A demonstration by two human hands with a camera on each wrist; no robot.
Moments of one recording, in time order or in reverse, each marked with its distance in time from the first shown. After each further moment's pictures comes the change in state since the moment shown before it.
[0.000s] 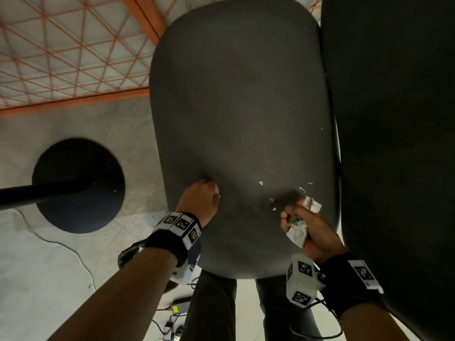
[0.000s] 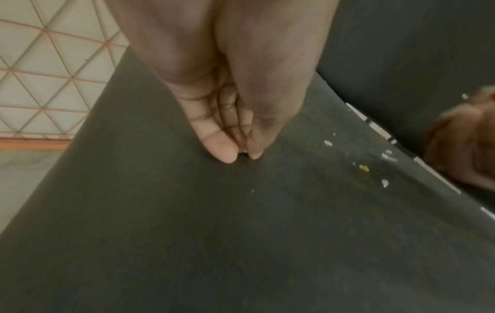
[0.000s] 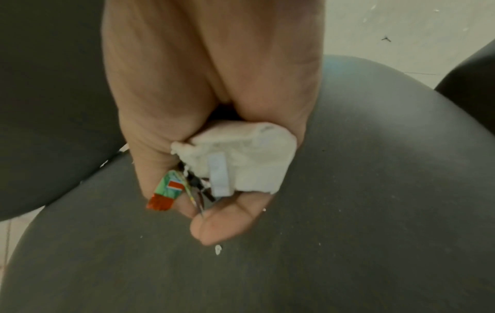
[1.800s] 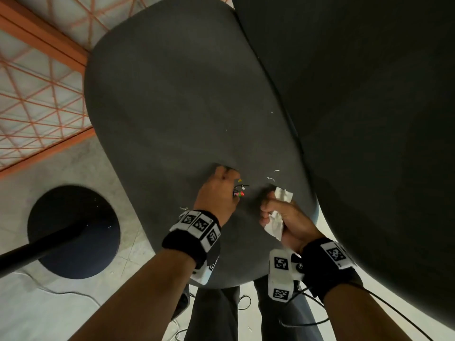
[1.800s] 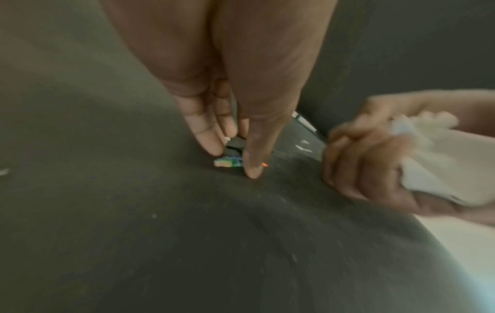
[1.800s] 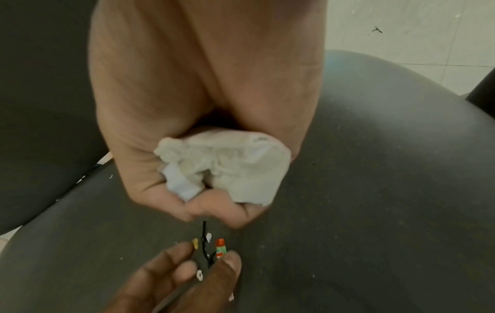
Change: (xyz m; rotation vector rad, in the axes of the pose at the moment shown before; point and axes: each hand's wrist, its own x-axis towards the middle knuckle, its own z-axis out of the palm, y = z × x) left_hand 0.032 0.103 0.025 0.068 0.004 0.271; right_hand 0.020 0.003 -0.026 0.092 -0.157 -0.047
